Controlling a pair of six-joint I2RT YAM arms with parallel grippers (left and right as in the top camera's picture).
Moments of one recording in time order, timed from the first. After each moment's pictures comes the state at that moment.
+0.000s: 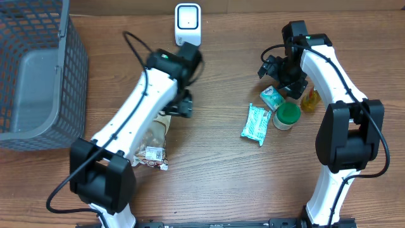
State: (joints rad) left arm -0.44 1.88 1.67 -1.40 -0.23 -0.42; right arm 0.09 2.11 1.74 -1.07 -0.08 0.69
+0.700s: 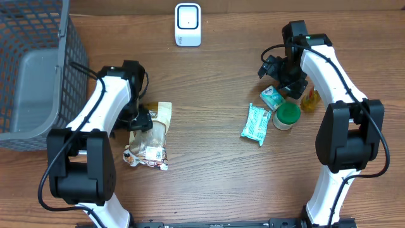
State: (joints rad) left arm -0.10 1.88 1.31 -1.21 -0.18 -0.41; right arm 0.09 2.11 1.74 -1.07 -0.08 0.69
